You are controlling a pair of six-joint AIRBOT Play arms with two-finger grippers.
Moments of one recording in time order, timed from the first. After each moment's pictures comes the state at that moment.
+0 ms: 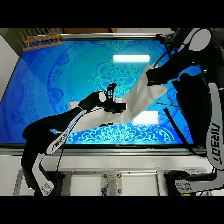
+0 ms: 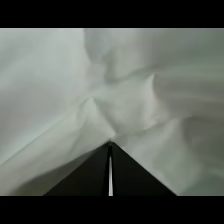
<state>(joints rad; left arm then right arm) -0.57 -1.90 1.45 0.94 -0.77 -1.59 0.18 -1.55 1.94 -1.23 1.66 1.51</state>
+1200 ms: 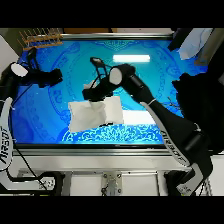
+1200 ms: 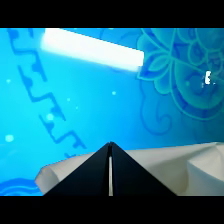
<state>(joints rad) 0.14 -1.49 1.45 1.10 -0.99 -1.53 0.69 -1.83 1.96 -1.14 1.17 1.82</state>
